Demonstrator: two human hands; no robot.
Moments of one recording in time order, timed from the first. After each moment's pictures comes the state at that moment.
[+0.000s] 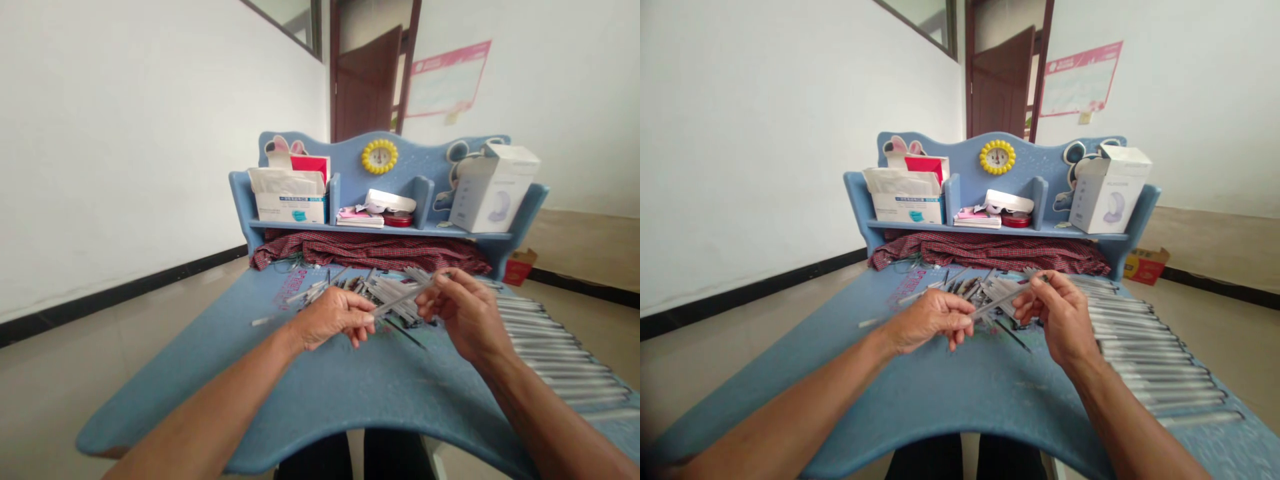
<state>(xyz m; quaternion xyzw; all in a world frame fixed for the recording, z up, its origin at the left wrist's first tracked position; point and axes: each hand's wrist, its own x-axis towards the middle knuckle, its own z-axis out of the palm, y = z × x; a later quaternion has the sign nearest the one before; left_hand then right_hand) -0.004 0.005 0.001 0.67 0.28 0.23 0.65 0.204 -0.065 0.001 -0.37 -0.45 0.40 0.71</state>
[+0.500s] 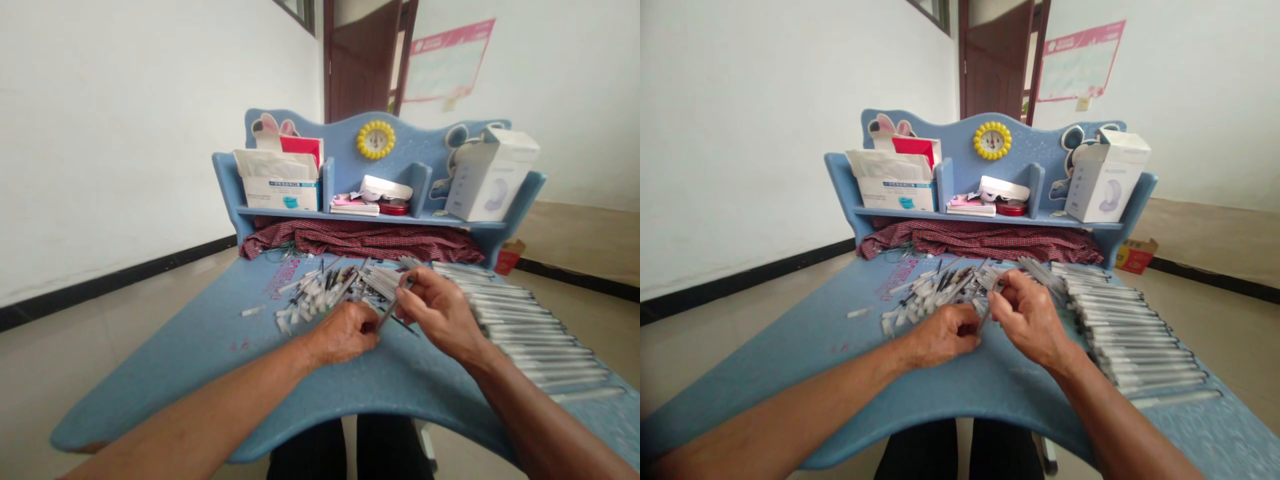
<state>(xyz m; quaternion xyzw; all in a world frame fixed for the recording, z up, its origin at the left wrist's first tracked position) 0.018 -0.007 -0.028 0.91 0.25 0.18 0.29 0.188 -0.071 -0.002 -0.48 -0.65 0.25 0.53</state>
